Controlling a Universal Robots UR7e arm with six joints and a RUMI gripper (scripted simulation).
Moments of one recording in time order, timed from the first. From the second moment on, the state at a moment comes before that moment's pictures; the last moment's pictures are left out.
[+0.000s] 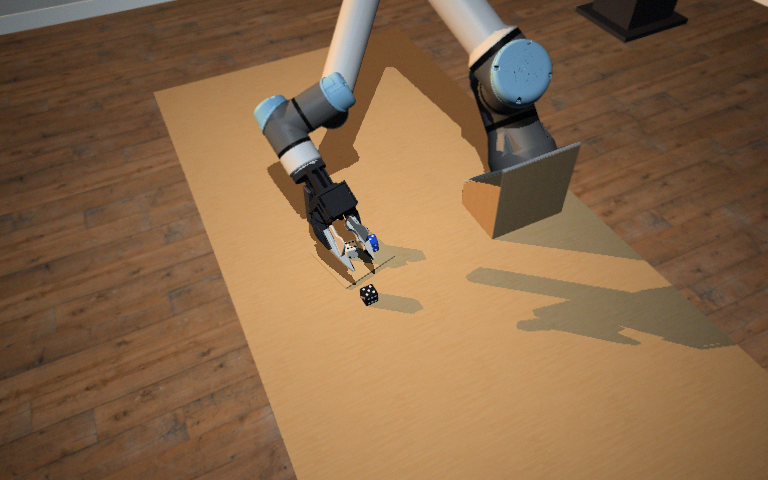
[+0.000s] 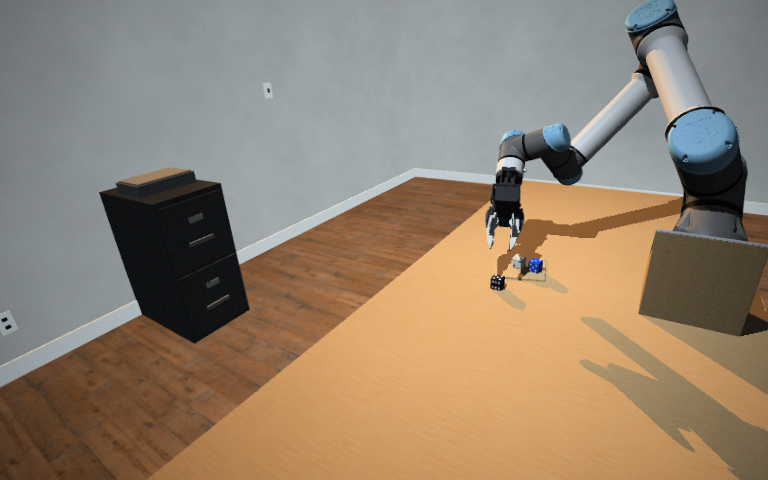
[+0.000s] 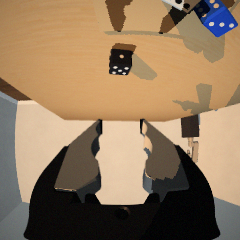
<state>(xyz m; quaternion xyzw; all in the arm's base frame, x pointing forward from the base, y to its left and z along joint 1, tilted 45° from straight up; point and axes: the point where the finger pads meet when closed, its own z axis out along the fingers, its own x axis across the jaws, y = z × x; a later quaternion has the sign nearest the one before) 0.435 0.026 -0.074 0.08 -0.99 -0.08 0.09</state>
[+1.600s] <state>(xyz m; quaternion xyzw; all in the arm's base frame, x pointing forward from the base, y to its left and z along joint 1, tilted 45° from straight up) 0.435 0.030 -0.082 0.27 -0.96 -0.07 0.09</state>
